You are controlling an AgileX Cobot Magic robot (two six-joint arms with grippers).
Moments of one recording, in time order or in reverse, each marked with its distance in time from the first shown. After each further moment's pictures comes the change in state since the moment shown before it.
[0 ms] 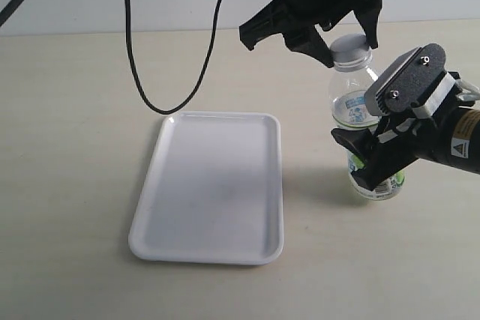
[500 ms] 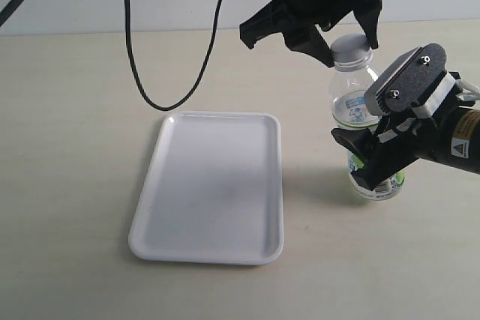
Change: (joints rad) left arm 0.000 0.000 0.000 -0.005 0.000 0.033; right arm 0.000 0.000 0.000 0.000 0.000 0.005
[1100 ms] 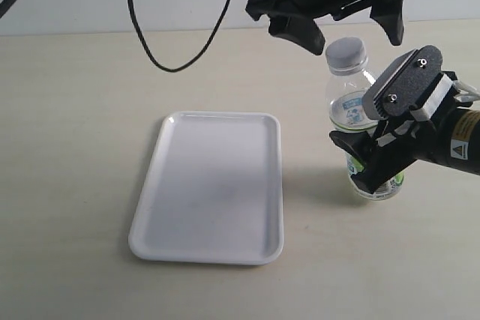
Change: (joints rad) left arm 0.000 -0.009 0.000 -0.010 -0.026 0.449; right arm 0.000 0.000 0.000 -0.028 -0.002 0.000
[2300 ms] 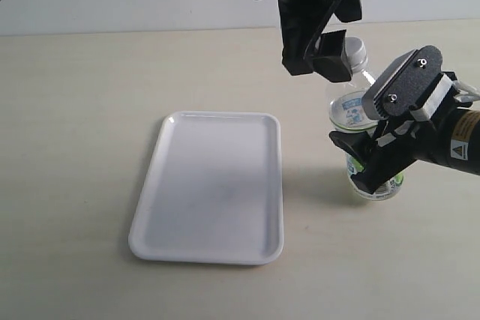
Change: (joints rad) left arm 0.010 -0.006 0.000 0.006 0.060 1.461; right arm 0.000 0.000 0.000 -0.004 0.000 0.006
